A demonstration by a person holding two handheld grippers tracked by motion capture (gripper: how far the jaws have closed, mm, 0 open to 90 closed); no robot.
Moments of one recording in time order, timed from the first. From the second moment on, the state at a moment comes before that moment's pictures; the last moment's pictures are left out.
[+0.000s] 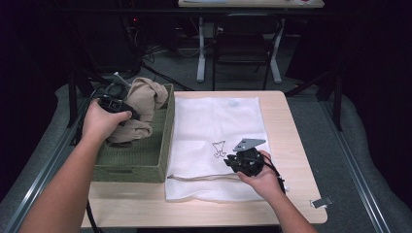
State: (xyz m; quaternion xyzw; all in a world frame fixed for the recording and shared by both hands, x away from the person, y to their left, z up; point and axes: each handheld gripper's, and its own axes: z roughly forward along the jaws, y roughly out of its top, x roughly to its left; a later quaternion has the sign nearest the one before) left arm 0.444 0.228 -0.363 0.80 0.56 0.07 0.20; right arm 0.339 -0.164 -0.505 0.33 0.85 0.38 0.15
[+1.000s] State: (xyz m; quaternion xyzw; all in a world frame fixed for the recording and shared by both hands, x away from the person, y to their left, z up) left arm 0.427 0.196 -0.353 0.83 0.51 0.07 0.21; right arm 0.335 -0.164 -0.525 0.33 0.86 0.36 0.14
